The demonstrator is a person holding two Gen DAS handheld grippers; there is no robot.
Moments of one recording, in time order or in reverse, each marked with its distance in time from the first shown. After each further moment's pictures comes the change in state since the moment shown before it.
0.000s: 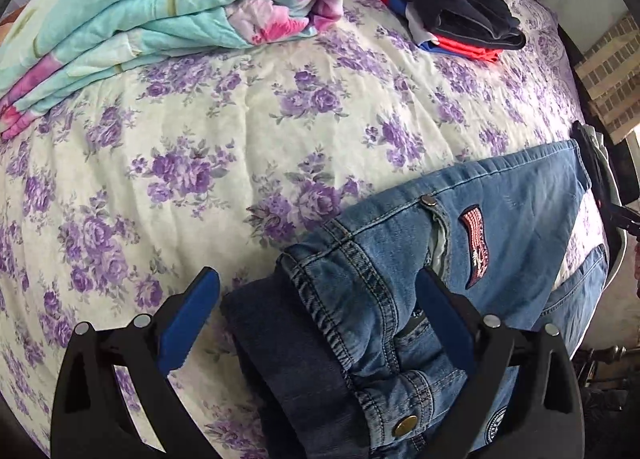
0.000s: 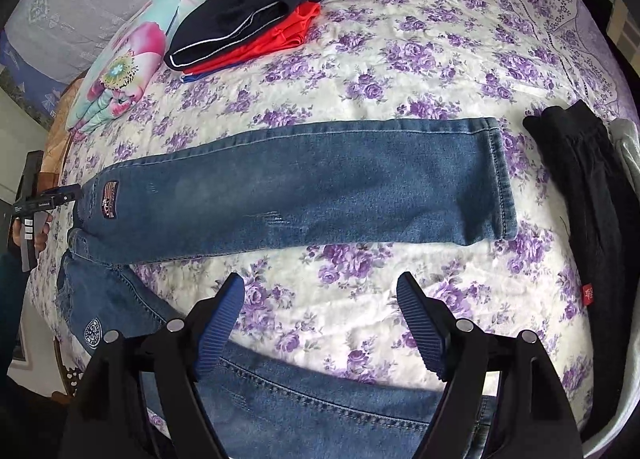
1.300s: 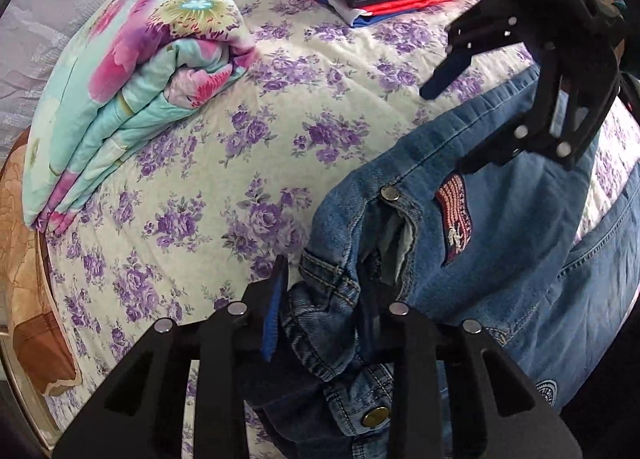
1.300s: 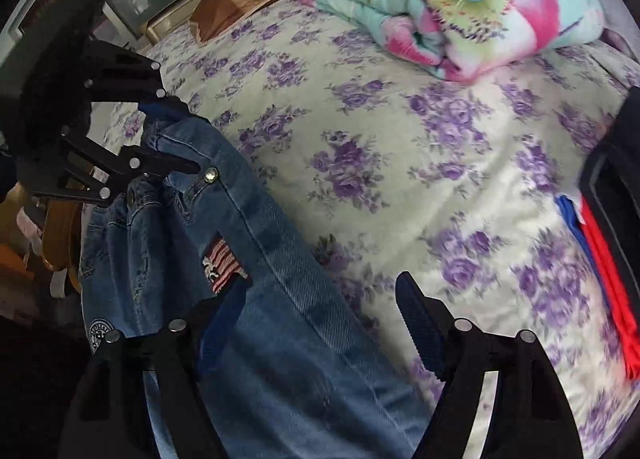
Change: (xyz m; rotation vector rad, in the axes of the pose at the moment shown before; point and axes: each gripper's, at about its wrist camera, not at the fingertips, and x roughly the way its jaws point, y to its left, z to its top) left arm -0.017 -0.085 -0.002 0.260 0.006 0.283; right arm 0.168 0.302 0.149 -0.967 0.209 0.418
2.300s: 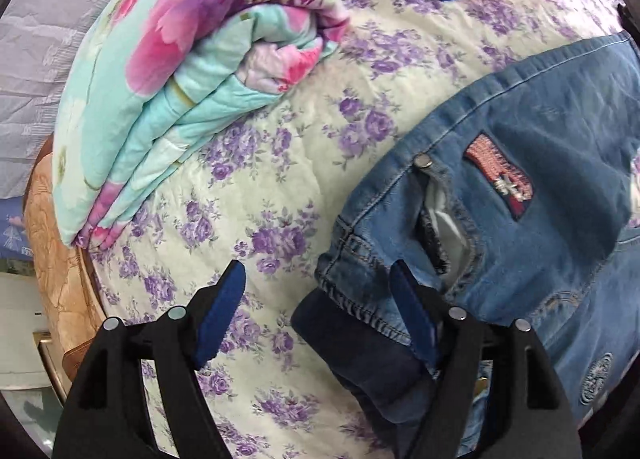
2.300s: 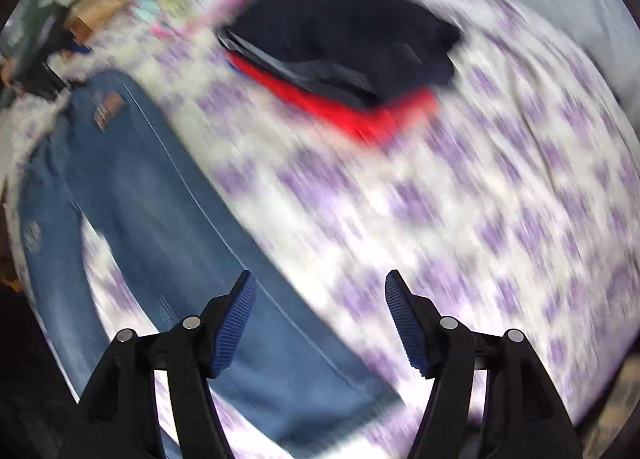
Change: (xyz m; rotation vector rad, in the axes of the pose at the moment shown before) left arm 0.026 0.063 0.034 0.073 0.127 0.119; right arm -0.216 -0.120 -0.194 0.317 0.099 -0.472
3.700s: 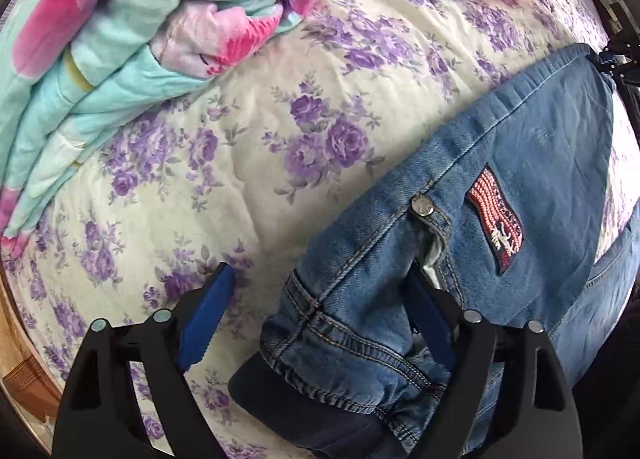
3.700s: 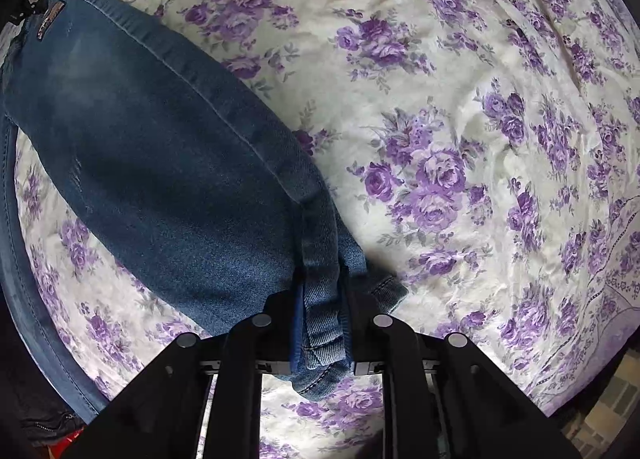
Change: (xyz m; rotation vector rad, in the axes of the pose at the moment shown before) left arm 0.062 0.022 0.031 -0.061 0.081 -0.308; right arm 0.091 -0.034 -0.056 -0.058 0.276 -0.011
